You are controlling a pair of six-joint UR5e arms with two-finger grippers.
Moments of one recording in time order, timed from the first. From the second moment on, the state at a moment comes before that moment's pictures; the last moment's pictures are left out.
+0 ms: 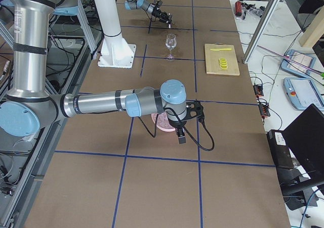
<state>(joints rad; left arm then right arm) -0.09 -1.42 -1.58 -3.02 -0.58 -1.00 1.56 -1.70 1.85 -1.49 2.38 -0.04</state>
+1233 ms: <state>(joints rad) -0.09 -1.42 -1.63 -3.21 -0.58 -0.68 1.56 -1.70 1.85 -1.49 2.37 -0.04</state>
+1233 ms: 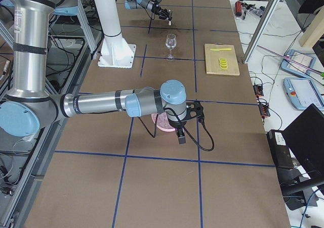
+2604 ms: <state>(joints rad) -0.55 -1.69 -1.99 -2.69 -1.73 -0.27 1.56 -1.70 1.84 -1.49 2.37 -0.04</state>
